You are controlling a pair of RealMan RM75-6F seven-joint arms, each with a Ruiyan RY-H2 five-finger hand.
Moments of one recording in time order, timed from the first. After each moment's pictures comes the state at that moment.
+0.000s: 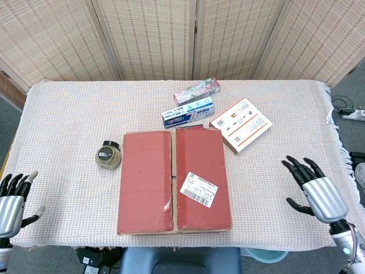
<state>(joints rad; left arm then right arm) -0.07 -1.12 -0.04 -1.66 1.49 1.52 0.17 0.20 -0.90 0.03 -1.80 -1.73 1.38 0.03</state>
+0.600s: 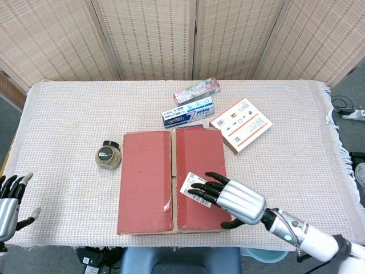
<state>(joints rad) -0.05 -1.08 -0.03 -1.71 1.50 1.55 0.18 0.65 -0.81 0.10 -2.12 -1.88 0.90 0.20</state>
